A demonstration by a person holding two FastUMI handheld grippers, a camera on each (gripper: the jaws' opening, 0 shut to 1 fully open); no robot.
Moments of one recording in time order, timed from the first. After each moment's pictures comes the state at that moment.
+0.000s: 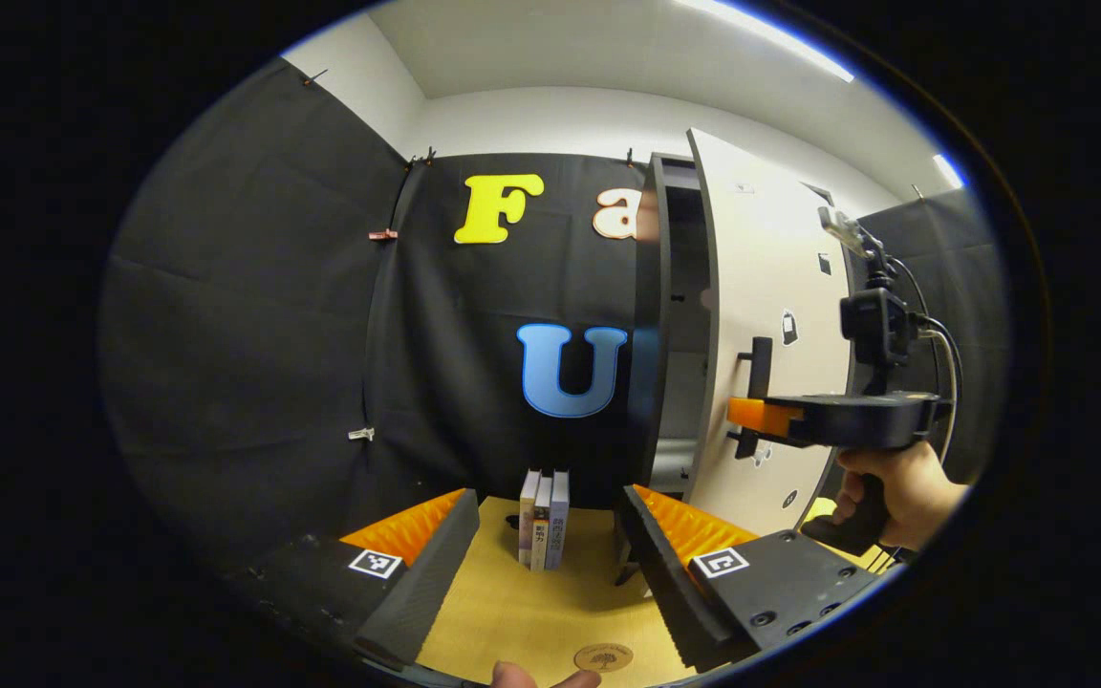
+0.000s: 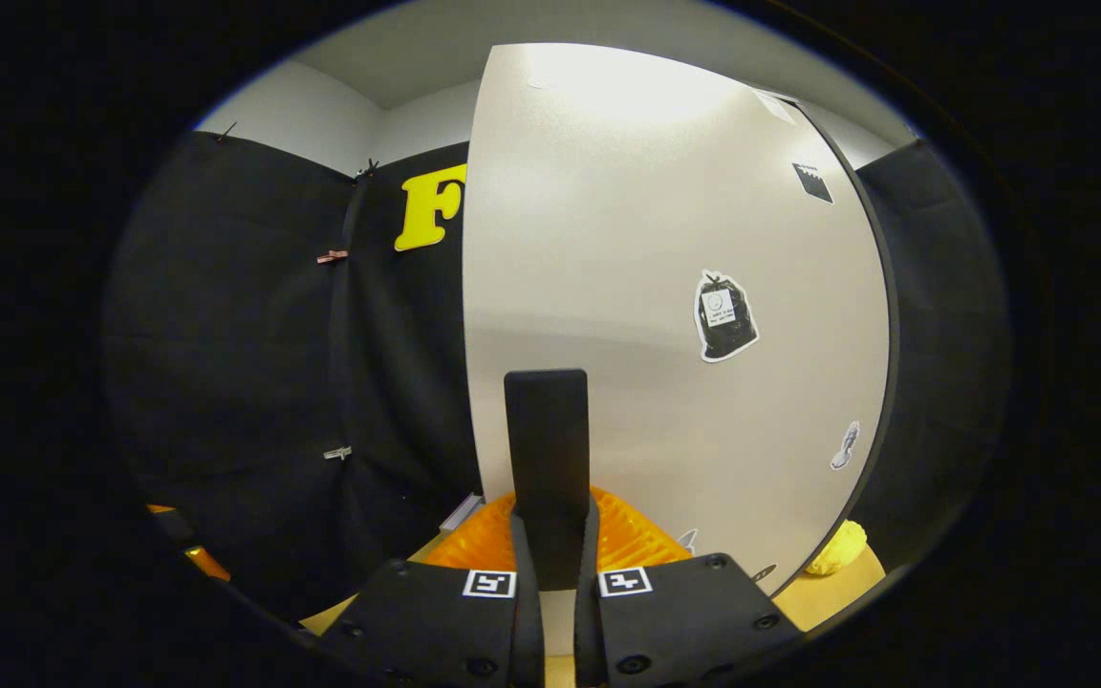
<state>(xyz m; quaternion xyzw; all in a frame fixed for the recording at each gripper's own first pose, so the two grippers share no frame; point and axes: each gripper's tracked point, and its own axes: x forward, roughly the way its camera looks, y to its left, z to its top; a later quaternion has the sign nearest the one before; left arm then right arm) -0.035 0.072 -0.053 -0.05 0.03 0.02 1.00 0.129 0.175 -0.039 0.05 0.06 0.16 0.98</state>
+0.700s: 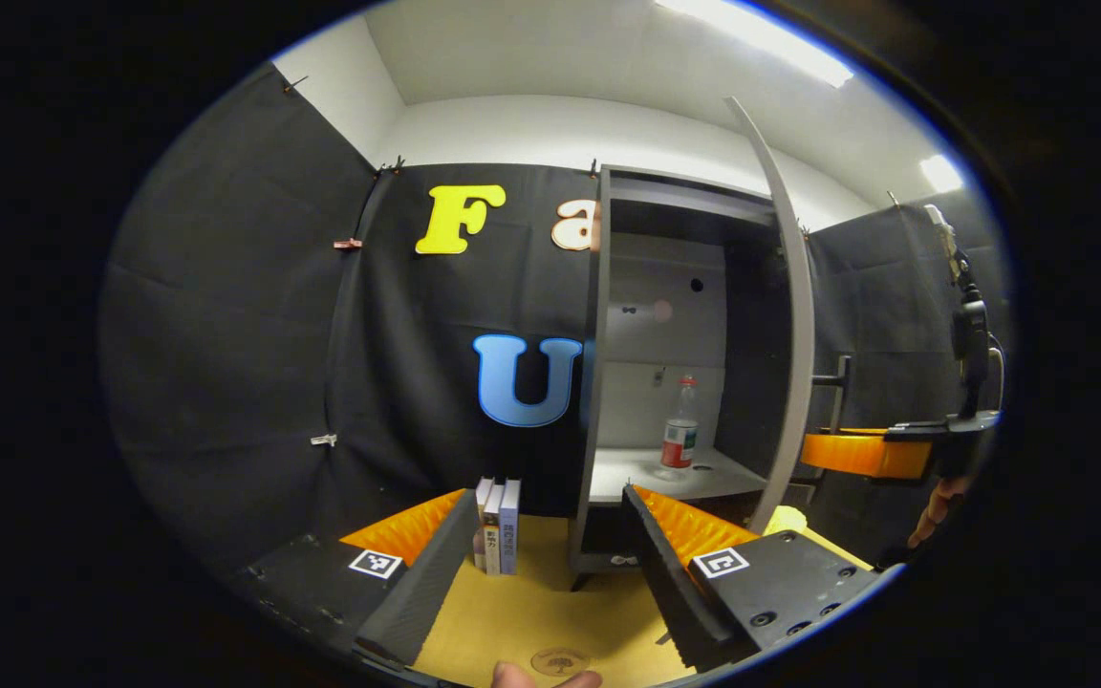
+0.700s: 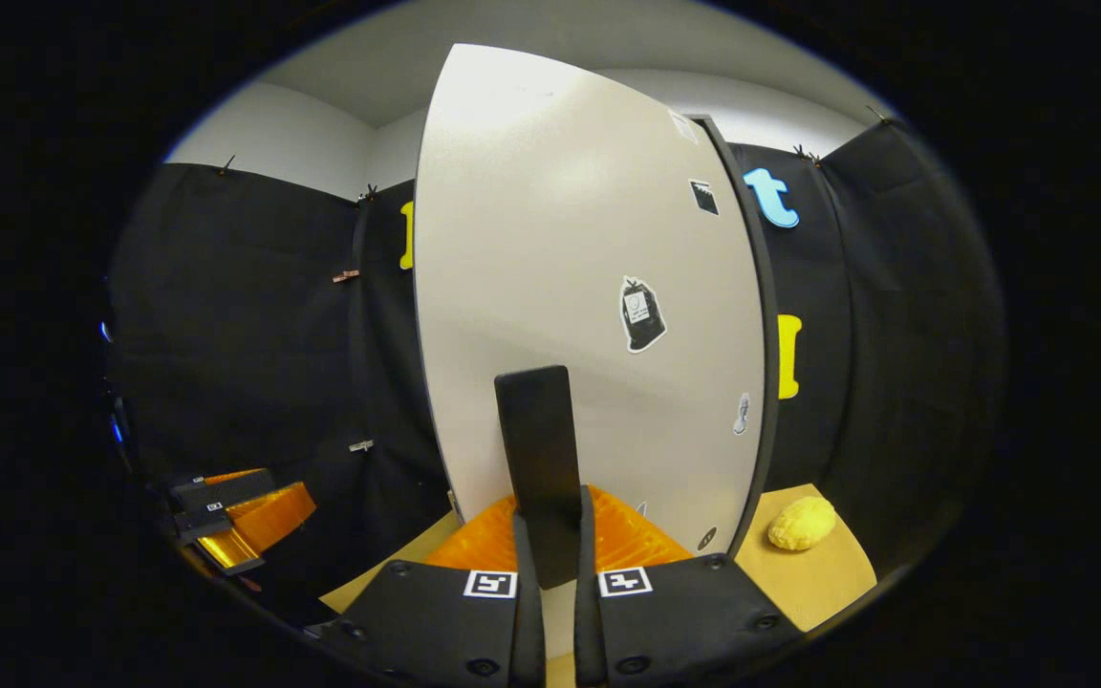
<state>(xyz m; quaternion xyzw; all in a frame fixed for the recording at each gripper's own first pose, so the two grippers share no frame) -0.039 0.002 -0.037 -0.05 0.01 -0.03 1.00 0.051 0.089 -0.029 0.07 0.07 0.16 0.98</state>
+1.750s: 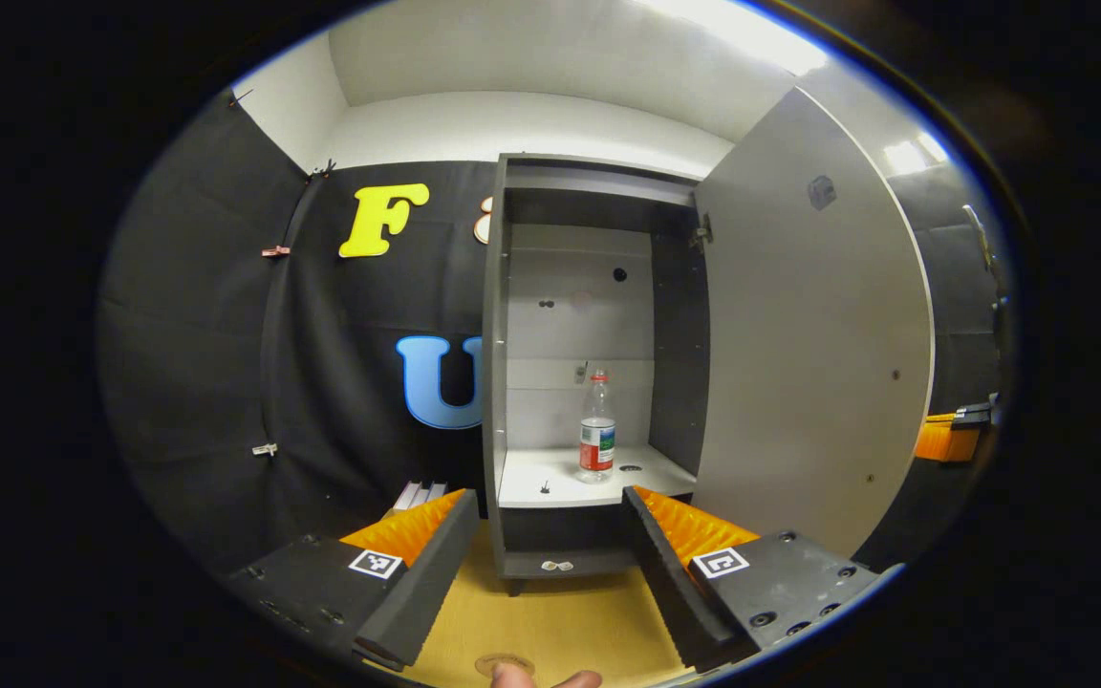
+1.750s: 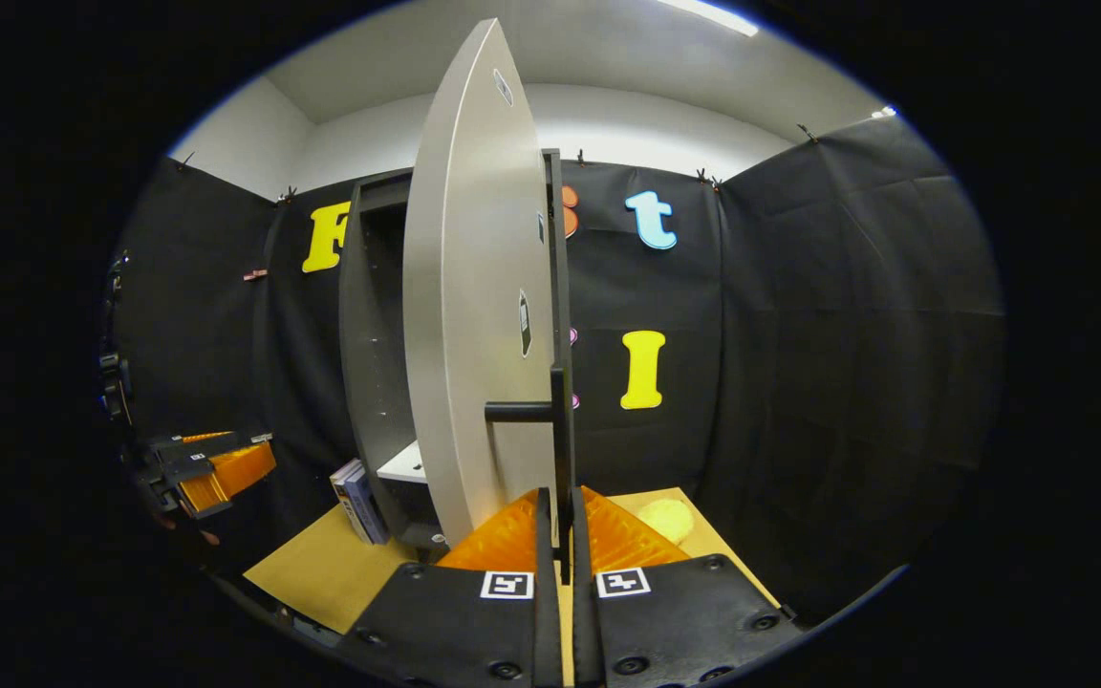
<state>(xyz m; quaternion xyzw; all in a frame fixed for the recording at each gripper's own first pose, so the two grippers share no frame) -0.019 -0.110 -0.029 -0.02 0.01 -0.10 0.99 -0.064 -0.134 -0.019 0.04 0.05 0.02 1.00</state>
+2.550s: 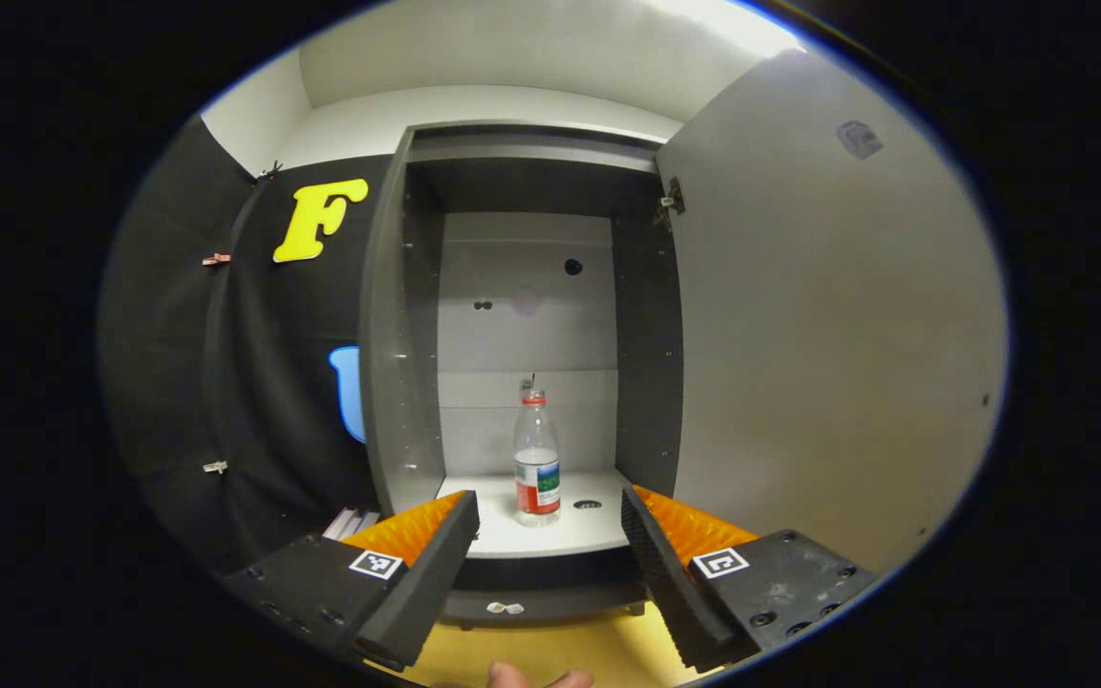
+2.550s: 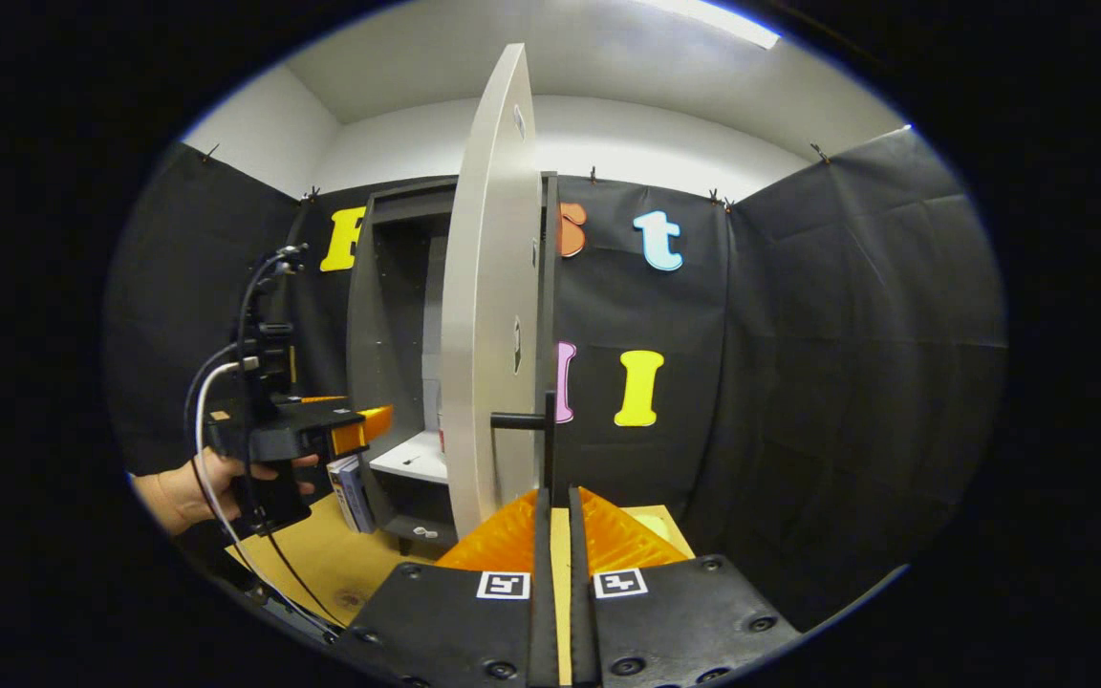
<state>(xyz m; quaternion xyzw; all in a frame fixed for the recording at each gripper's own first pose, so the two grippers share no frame) 0.114 -0.221 -0.011 -0.01 0.01 -0.13 0.99 -0.088 -0.199 -0.005 0.00 0.02 0.03 1.00</state>
